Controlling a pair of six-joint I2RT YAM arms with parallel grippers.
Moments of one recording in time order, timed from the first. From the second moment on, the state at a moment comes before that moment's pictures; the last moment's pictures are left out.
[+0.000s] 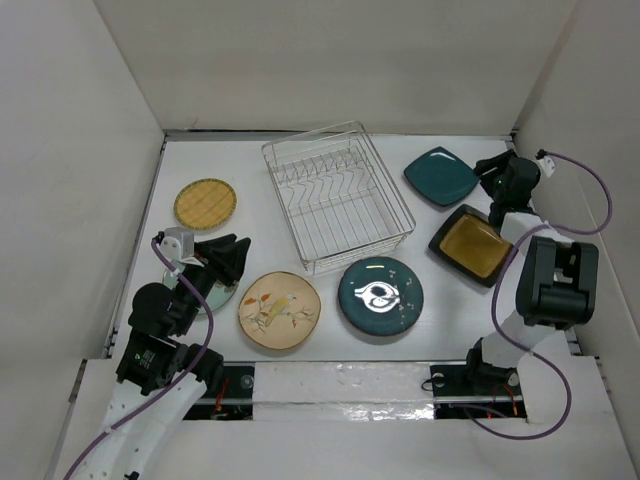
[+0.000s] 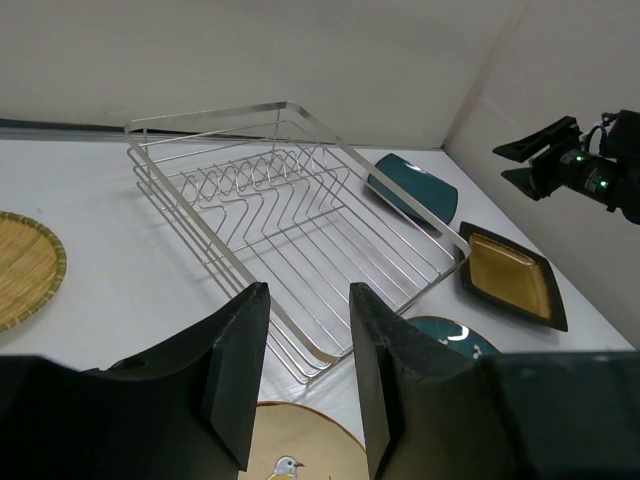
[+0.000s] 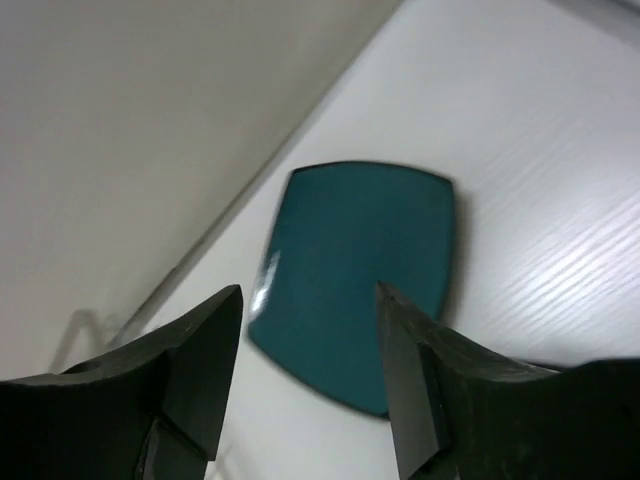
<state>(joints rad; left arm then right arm) -0.42 0.27 0.58 -0.20 0.01 -0.33 -0.17 1.62 0.96 0.43 0.08 0.78</state>
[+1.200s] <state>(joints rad) -0.42 0.29 0.58 -0.20 0.02 -0.33 -0.35 2.32 1.57 0.17 -0.52 0.79</state>
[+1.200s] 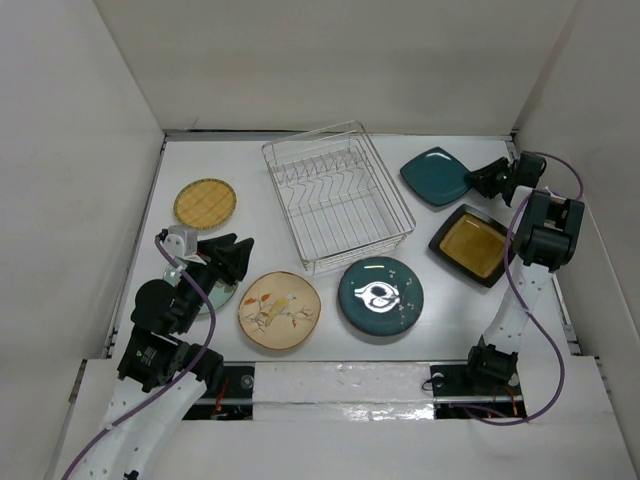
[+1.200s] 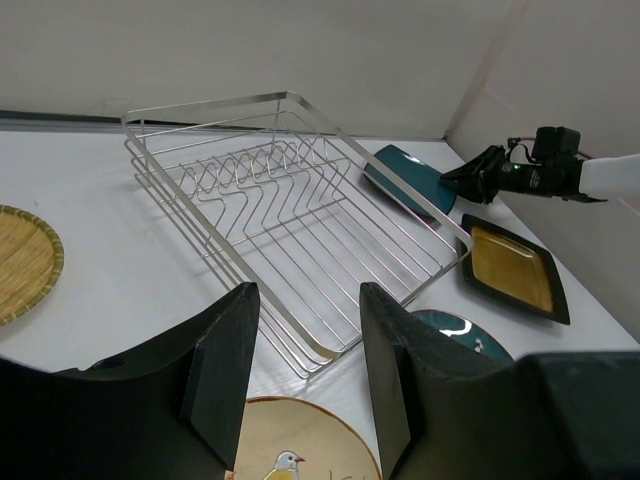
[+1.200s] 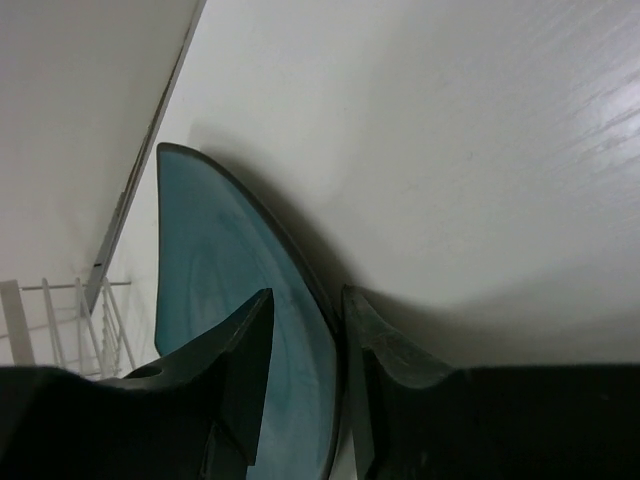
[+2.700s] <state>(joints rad) -0.42 0.32 0.58 -0.21 -0.02 -0.33 -0.15 1.79 1.19 0.65 -0.27 0.93</state>
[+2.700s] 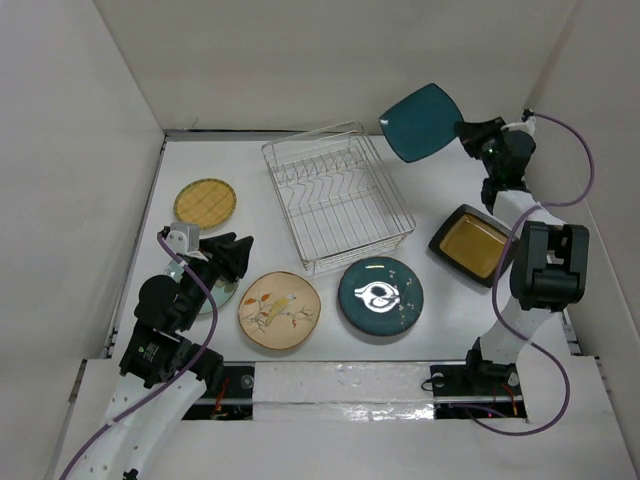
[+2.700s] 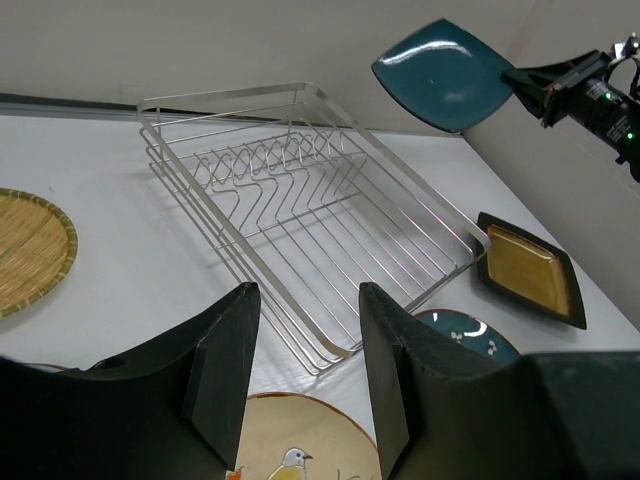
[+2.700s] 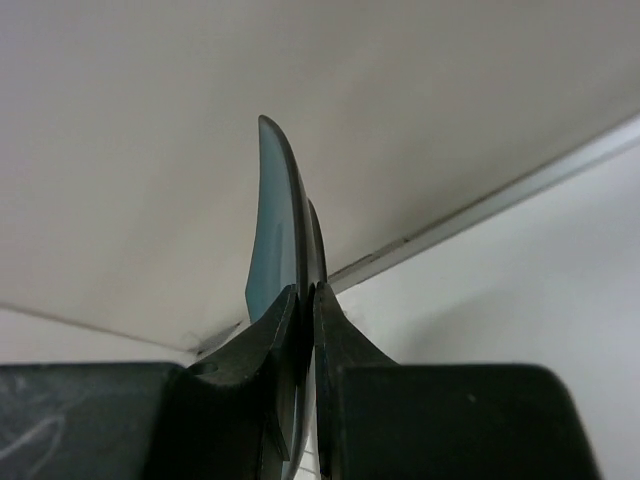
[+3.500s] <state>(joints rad) -0.42 0.32 0.58 -0.21 -0.02 -0.33 0.22 1.93 1.67 0.24 0.10 0.28</state>
